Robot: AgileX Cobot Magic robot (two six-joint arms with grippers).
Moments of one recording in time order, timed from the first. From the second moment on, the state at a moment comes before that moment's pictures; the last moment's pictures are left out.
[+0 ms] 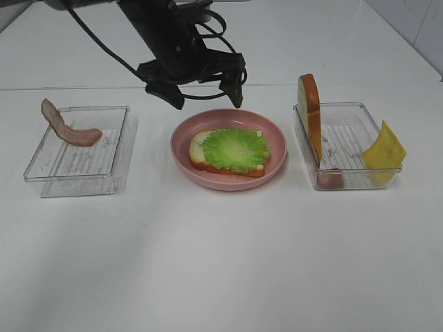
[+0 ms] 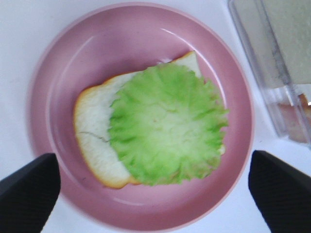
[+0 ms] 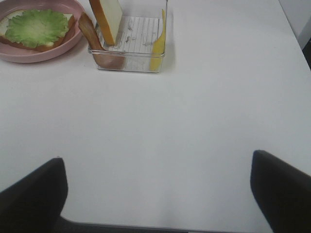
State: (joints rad) left arm -0.48 2.30 -2.09 -0.21 1.01 -0.12; right arm 0.08 0.00 -0.46 -0.01 1.10 -0.04
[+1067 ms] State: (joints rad) left arm -0.19 2.04 -1.96 -0.07 1.21 -0.07; right arm 0.08 0.00 -0.46 -0.01 1.10 -0.04
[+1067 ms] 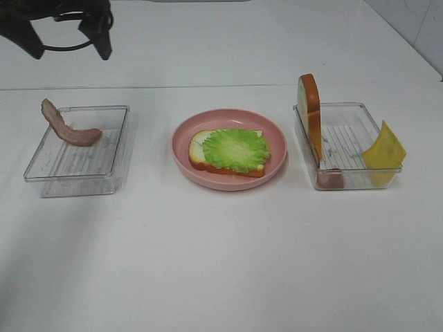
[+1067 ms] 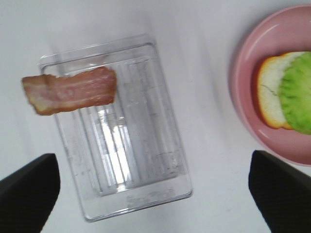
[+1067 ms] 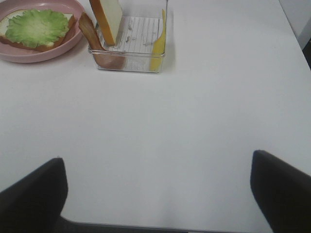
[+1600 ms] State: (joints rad) left arm 0.04 2.03 -1.86 -0.07 1.22 -0.03; right arm 0.08 0.00 -0.46 -0.01 1.10 -0.04
